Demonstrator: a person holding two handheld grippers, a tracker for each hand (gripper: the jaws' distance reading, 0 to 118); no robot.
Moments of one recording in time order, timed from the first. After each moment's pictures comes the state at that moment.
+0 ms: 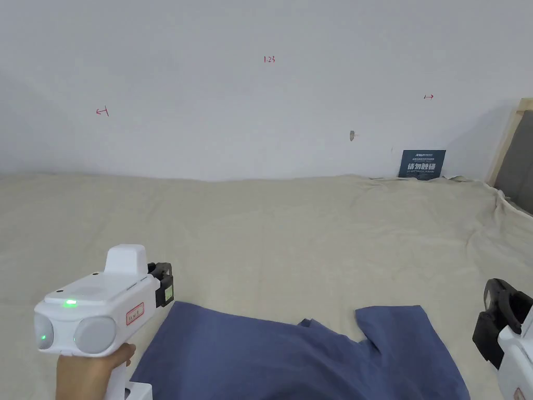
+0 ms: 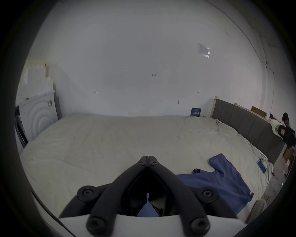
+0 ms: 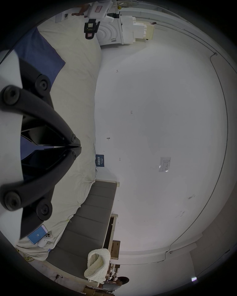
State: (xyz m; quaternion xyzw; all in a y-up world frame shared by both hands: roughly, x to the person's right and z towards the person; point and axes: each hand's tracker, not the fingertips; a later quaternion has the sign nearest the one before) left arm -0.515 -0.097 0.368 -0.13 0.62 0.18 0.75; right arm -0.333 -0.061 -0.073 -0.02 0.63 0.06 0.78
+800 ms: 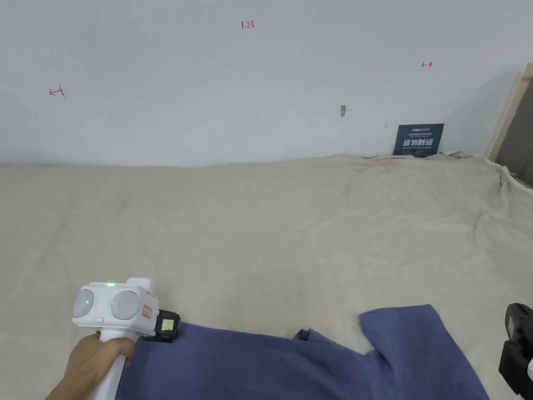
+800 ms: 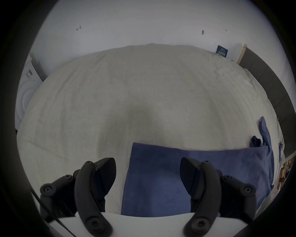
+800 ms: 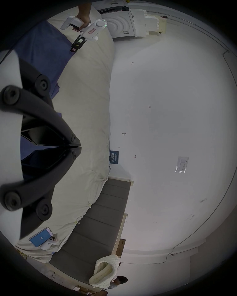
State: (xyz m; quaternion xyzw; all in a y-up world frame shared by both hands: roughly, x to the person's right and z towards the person) left arm -0.700 -0.249 0.363 -0.38 0.57 0.33 0.65; right arm -0.389 -0.107 -0.086 -0.06 0.61 0.11 0.79
